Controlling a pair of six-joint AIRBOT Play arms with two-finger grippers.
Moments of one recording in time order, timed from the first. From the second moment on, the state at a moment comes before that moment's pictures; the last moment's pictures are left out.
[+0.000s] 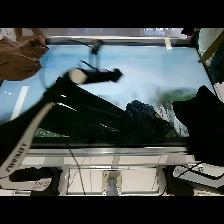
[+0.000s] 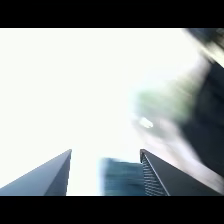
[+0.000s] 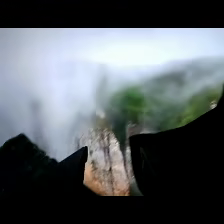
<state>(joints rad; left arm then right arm) -0.38 -1.43 1.44 0.97 -0.68 -1.42 -0.56 -1.30 1.64 -1.09 1.45 1.20</state>
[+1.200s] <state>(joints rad) 0.81 -0.77 0.64 1.15 -1.03 -1.54 -0.30 -1.53 1.05 -1.04 1.55 0.86</state>
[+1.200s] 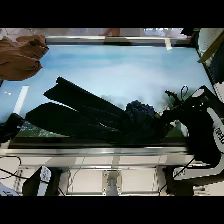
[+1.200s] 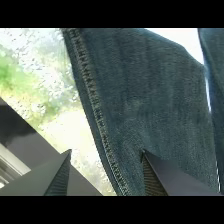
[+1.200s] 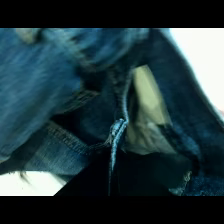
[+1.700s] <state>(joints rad) 0.92 -1.07 0.64 1.09 -0.83 -1.60 -0.29 -1.44 1.33 -1.06 1.70 1.00</state>
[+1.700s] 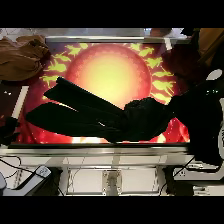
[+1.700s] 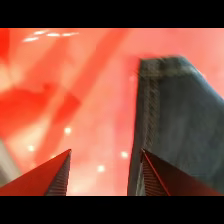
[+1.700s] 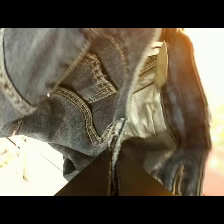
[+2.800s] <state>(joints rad) 0.87 -1.43 0.83 0.39 -0.86 -1.02 -0.29 -1.11 1.40 -1.19 1.60 1.22</state>
